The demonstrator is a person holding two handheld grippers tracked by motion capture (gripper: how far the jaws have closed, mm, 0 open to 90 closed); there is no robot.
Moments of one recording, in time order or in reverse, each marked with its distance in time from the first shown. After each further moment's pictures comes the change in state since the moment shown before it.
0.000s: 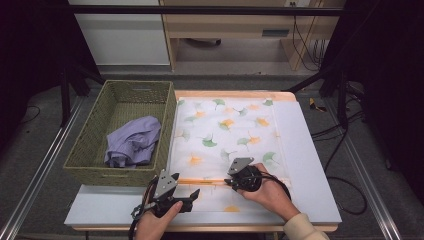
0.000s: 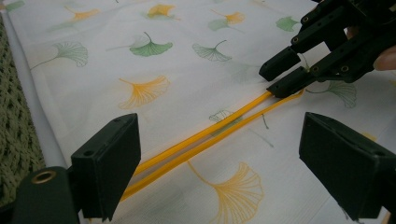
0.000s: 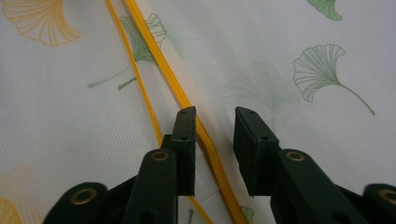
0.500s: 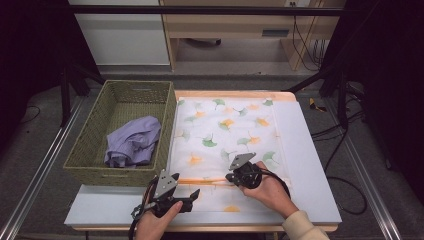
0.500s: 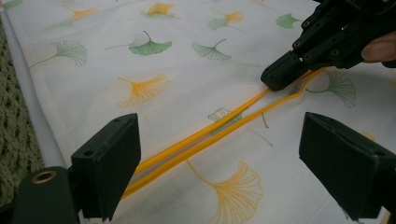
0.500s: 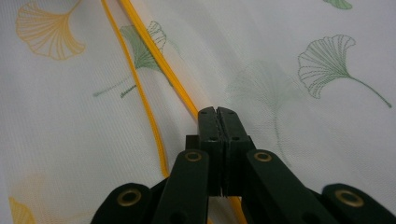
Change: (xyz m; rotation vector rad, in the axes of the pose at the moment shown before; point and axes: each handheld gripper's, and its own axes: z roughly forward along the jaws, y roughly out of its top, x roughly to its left) left arm 0.000 -0.001 0.001 0.002 -0.005 -0.009; right arm -0.009 0.001 0.001 -0.003 0.075 0.074
